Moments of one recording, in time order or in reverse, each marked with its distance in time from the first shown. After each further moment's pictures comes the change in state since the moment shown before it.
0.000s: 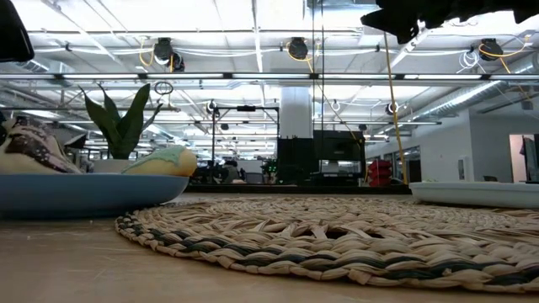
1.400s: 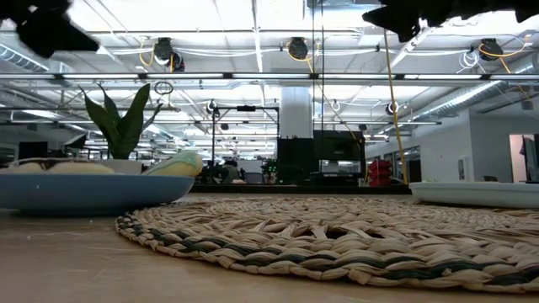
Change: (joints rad) left arm 0.078 -0.442 0.000 -0.029 -0.153 0.715; right arm 0.000 -0.014 0.000 -0.007 -0.007 -0.001
